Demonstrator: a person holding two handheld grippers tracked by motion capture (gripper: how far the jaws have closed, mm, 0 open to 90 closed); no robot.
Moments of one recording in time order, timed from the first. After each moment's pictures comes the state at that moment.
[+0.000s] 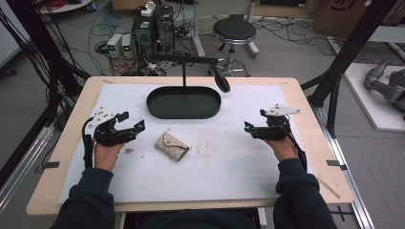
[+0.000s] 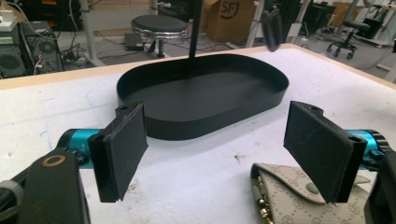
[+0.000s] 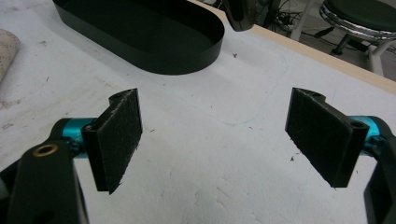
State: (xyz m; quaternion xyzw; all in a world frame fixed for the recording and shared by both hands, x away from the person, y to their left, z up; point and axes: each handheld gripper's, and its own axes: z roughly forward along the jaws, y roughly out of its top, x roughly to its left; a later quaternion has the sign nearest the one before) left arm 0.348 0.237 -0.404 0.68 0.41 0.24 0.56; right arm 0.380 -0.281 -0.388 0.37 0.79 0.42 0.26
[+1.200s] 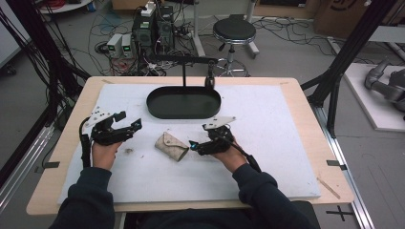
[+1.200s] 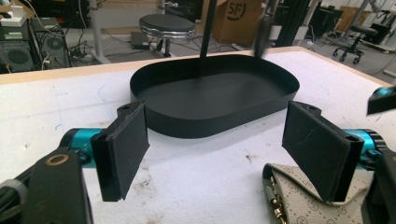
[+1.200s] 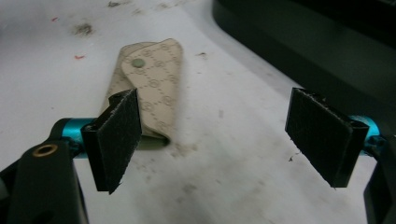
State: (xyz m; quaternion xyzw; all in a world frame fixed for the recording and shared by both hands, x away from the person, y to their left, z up) left arm 0.352 0.247 -0.407 0.67 0.43 0.25 0.56; right arm 0.362 -0.120 -0.416 0.27 0.85 0.44 0.14
